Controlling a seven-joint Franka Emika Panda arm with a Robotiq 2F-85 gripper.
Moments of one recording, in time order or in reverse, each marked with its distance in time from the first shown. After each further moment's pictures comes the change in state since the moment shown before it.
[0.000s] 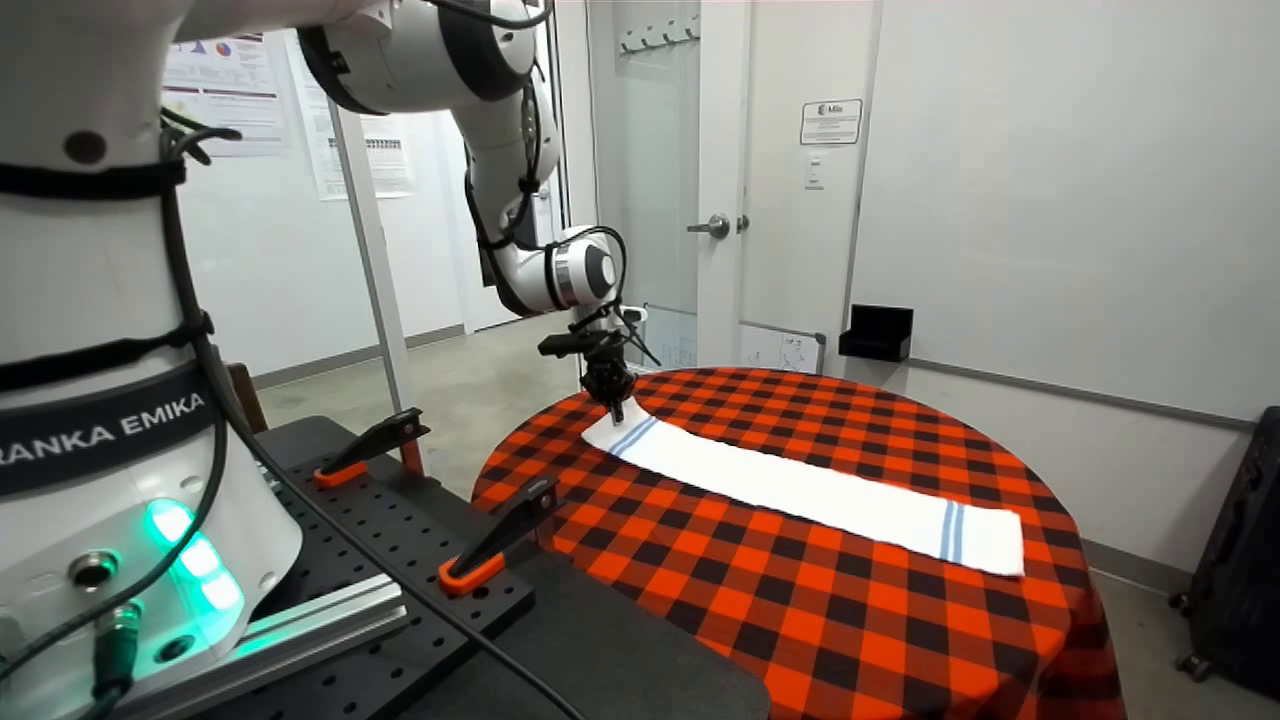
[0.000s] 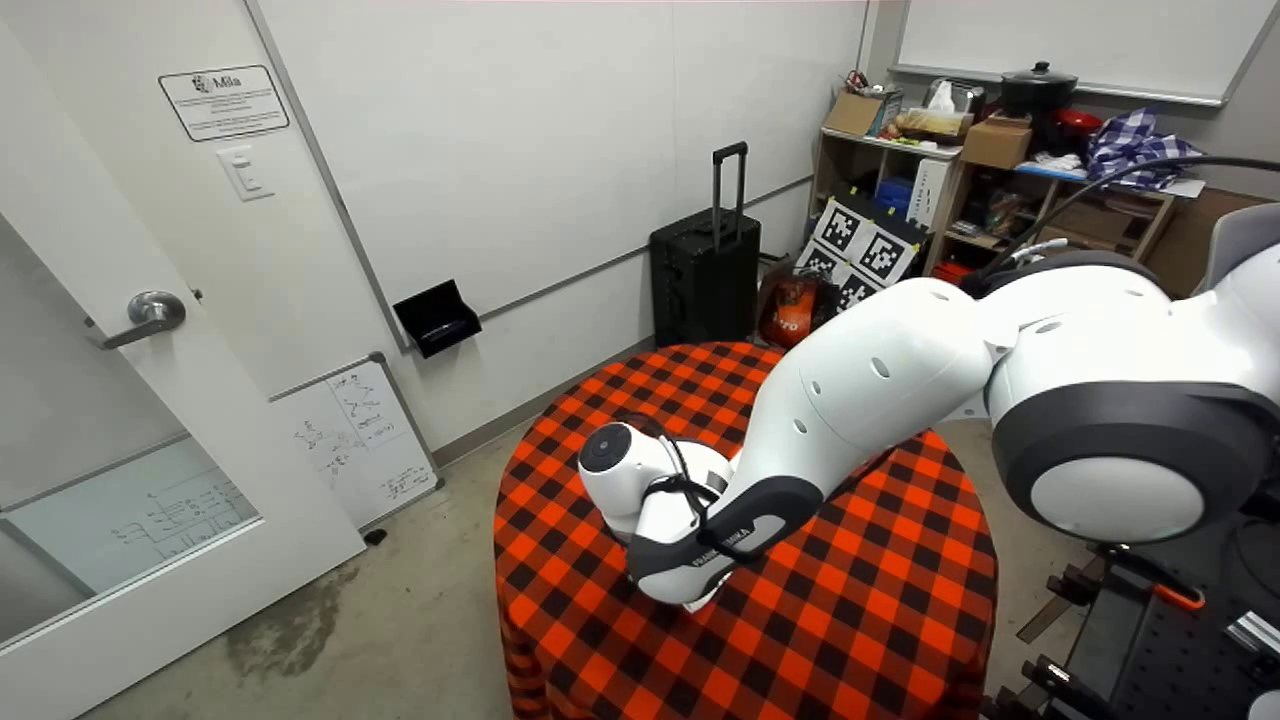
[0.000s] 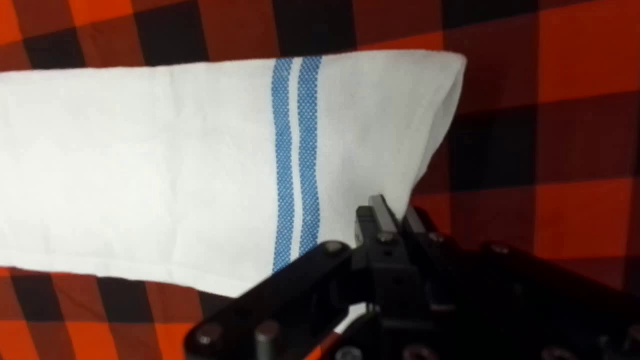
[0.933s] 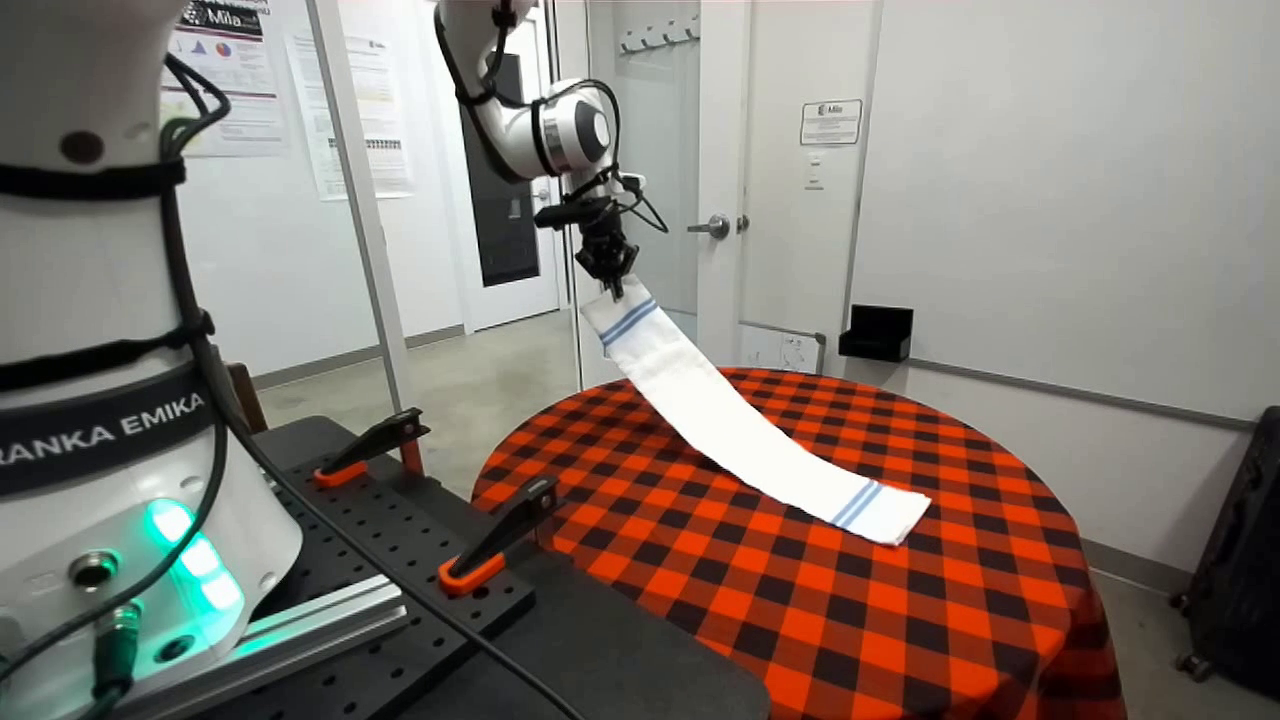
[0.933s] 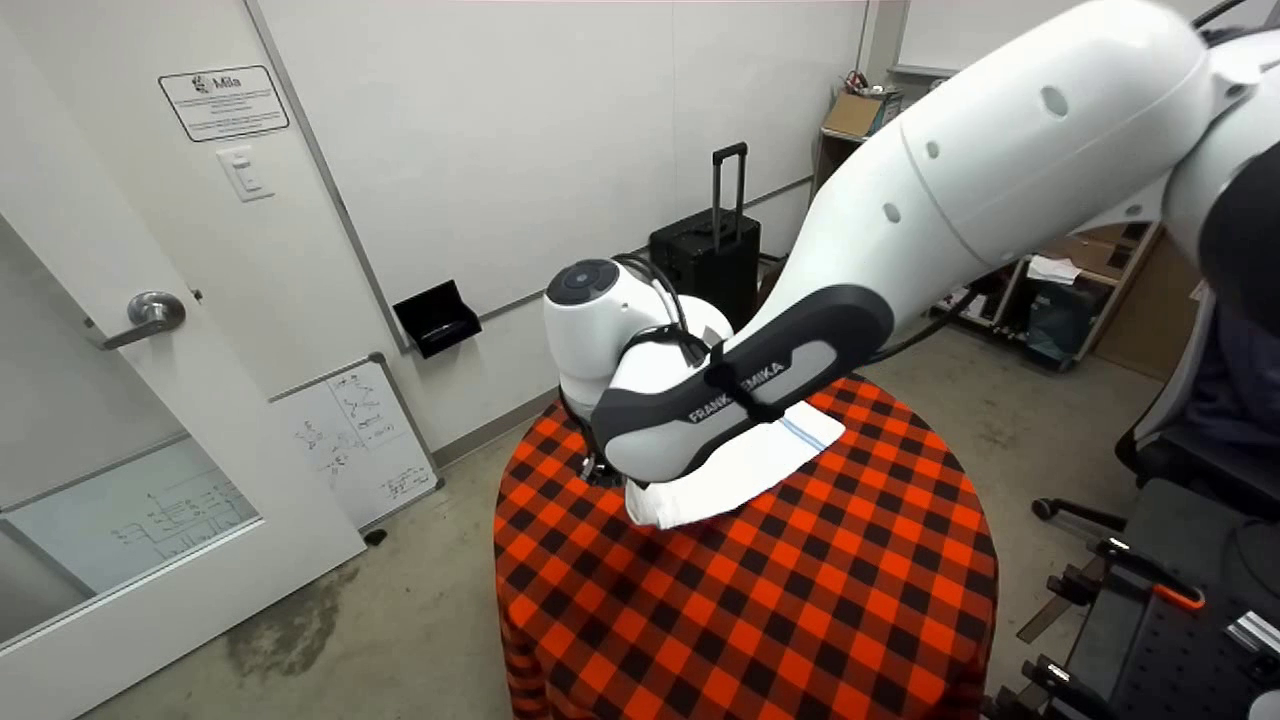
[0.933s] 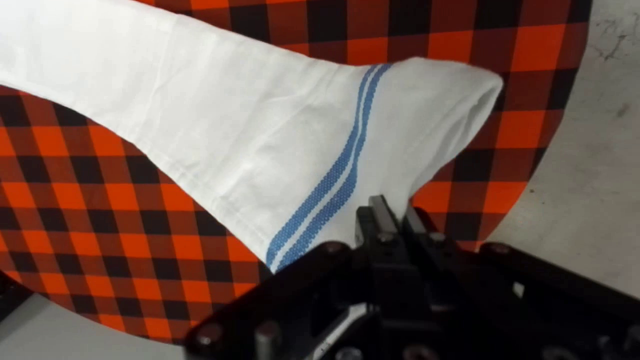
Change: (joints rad) arm -0.018 -0.460 0.037 -0.264 0.004 -0.004 -0.130
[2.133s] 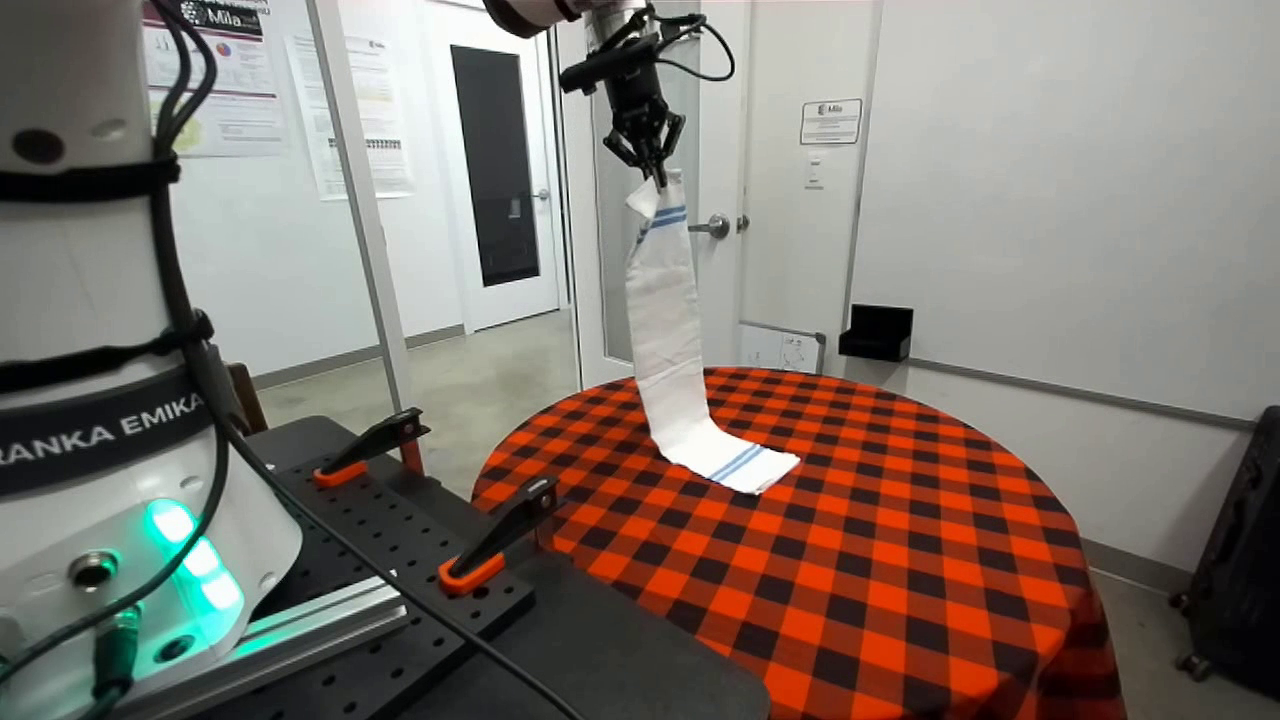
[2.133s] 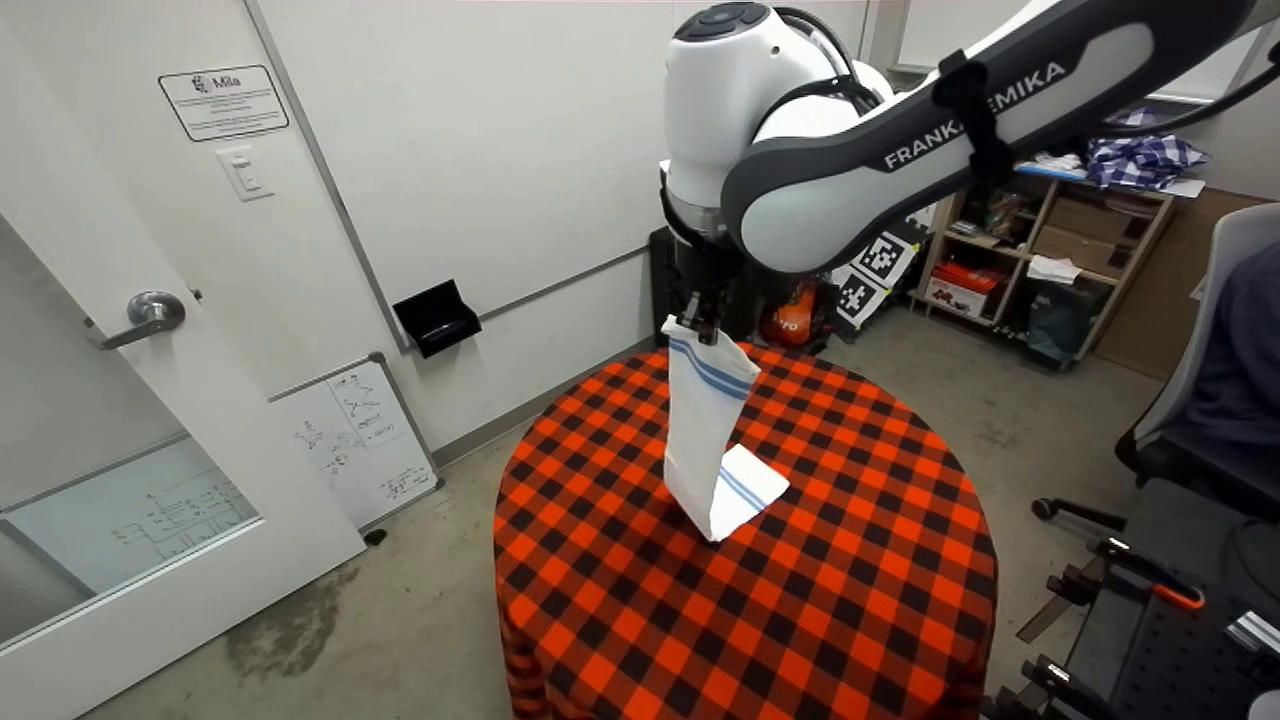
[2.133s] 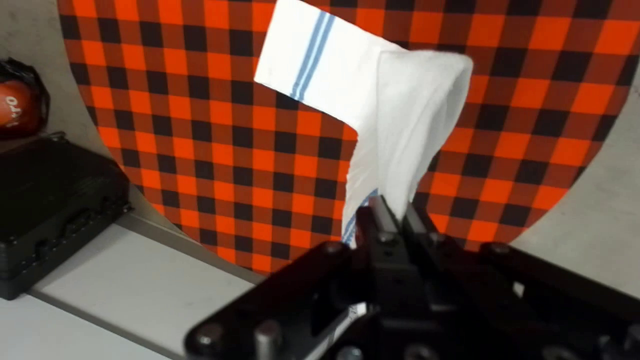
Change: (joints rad) arm -0.189 -0.516 0.047 -0.361 -0.094 -0.105 -0.225
